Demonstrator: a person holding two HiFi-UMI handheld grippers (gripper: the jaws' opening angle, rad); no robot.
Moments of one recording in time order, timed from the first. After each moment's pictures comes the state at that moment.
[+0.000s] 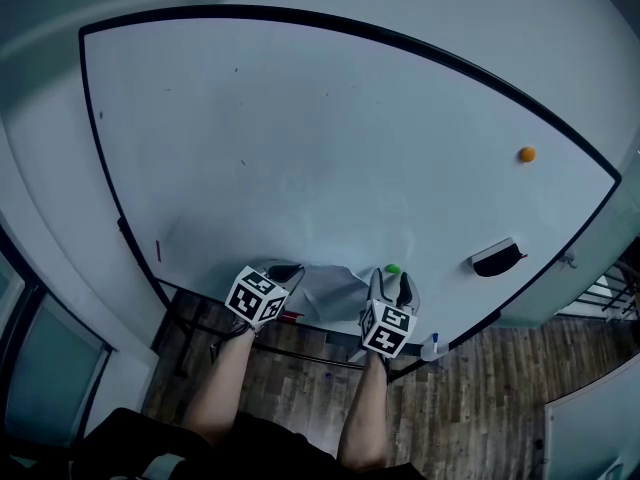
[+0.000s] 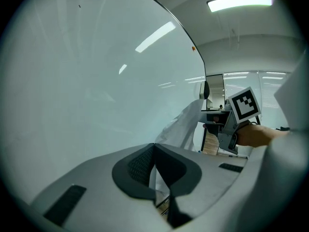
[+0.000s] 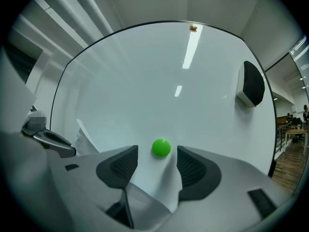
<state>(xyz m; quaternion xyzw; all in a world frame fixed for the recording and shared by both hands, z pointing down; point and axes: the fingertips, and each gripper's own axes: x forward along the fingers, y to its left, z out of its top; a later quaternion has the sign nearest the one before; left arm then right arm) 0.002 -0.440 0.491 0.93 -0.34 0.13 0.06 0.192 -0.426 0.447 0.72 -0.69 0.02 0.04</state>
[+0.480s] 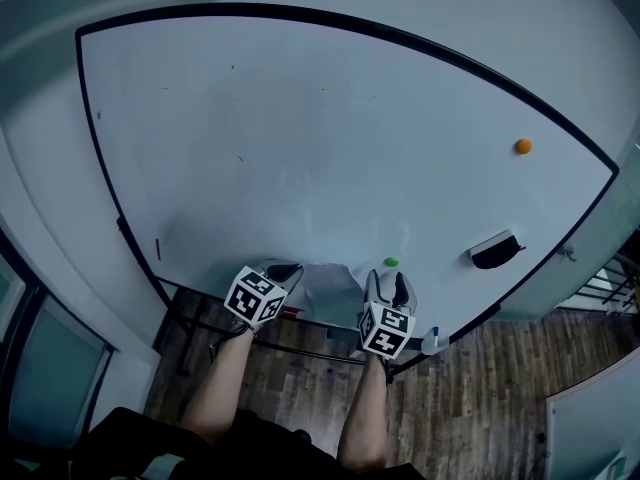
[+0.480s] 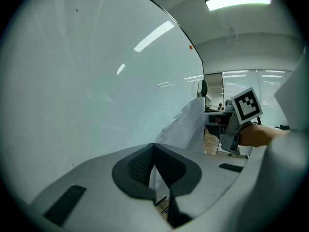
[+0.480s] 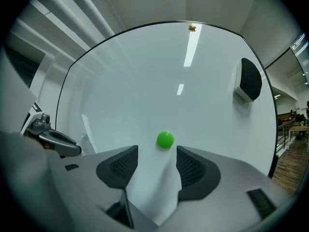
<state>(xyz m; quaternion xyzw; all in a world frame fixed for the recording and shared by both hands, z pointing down) 0.002 -0.430 0.494 0.93 -0.34 0.14 0.06 0.186 -0.413 0.456 0.71 -0.71 0.03 0.04</state>
